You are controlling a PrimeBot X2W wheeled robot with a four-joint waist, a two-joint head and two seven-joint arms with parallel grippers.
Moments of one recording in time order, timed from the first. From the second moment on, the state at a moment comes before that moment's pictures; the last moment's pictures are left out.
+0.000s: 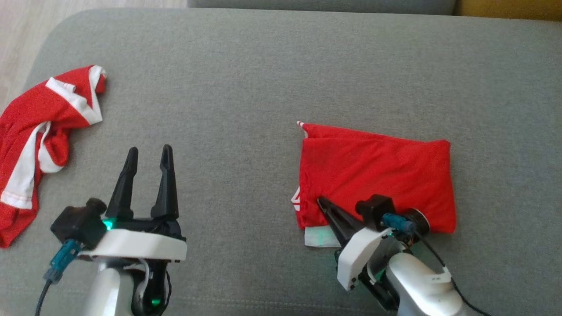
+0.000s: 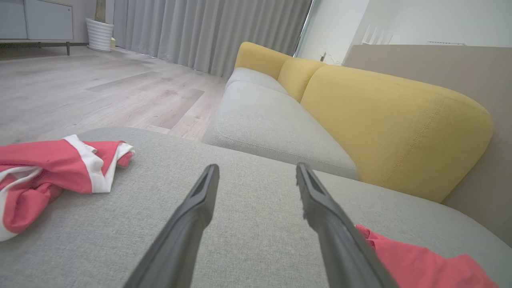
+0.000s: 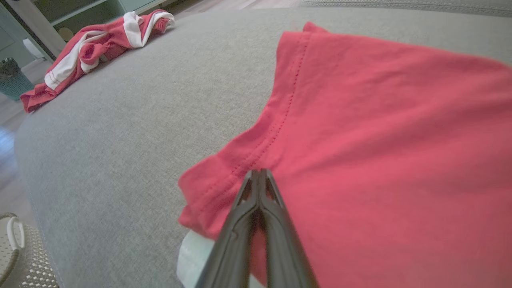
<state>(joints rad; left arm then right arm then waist) -0.07 0.04 -0.11 0.06 -0.34 -0.07 -0.25 -0.33 -0.06 0.59 0.63 0.26 0.12 -0.09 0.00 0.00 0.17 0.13</state>
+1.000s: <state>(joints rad) -0.02 0.04 -0.11 0.04 -0.34 -0.07 -0.25 -0.09 -0.08 -0.02 0.15 0.08 0.12 -0.15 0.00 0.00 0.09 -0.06</state>
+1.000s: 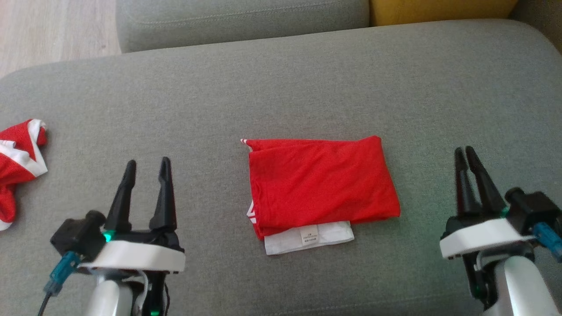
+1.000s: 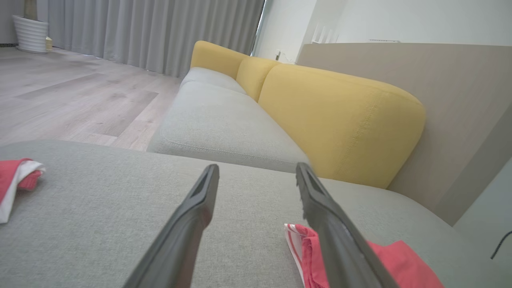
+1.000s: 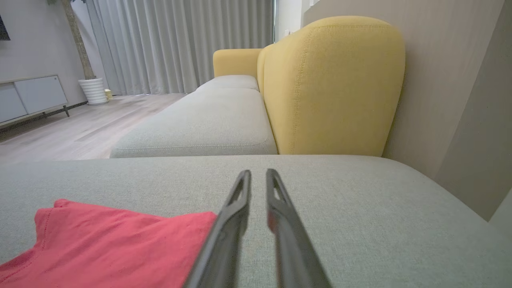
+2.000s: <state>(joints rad) -0.04 0.04 -0.12 0.07 -0.32 -0.07 -0.25 -0.12 -0.05 0.08 0.36 0.25 0.12 -0.01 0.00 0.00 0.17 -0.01</state>
